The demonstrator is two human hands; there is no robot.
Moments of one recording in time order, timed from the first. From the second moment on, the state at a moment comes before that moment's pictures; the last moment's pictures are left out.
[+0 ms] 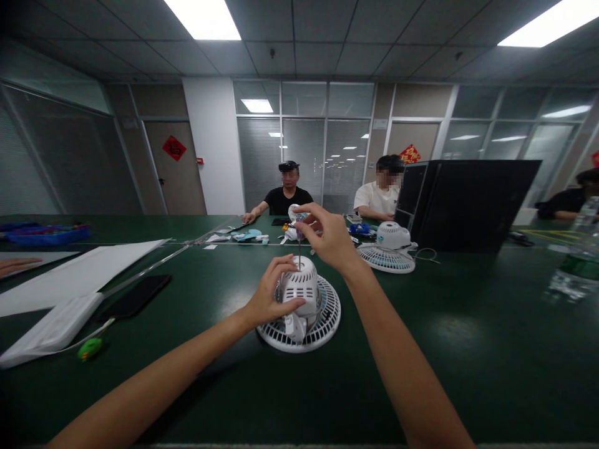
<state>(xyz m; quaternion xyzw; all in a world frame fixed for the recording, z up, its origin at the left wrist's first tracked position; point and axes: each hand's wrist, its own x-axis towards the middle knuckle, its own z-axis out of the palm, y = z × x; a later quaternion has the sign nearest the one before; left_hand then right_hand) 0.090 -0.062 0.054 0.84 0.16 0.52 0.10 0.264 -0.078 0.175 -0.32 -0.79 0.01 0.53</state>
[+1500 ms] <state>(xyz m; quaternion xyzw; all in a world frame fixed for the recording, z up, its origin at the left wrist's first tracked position) 0.089 -0.063 0.056 0.84 0.18 0.51 0.09 0.266 -0.080 0.176 -0.32 -0.77 -0.01 0.55</state>
